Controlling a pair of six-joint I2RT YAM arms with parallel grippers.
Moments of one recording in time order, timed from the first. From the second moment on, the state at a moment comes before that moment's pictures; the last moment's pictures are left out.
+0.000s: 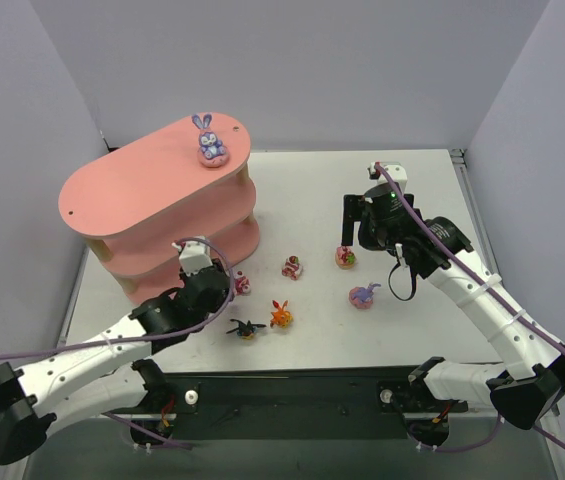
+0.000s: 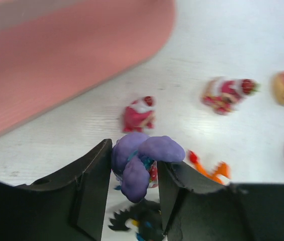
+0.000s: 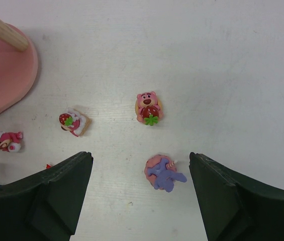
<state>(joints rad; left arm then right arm) -0.89 0.94 0.54 -0.34 -0.70 -0.84 0.60 1.21 1.29 -0.83 0.39 0.38</state>
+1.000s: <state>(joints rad) -0.90 1.27 2.00 -1.04 -0.68 -0.31 0.58 1.20 1.25 -0.82 0.39 0.40</state>
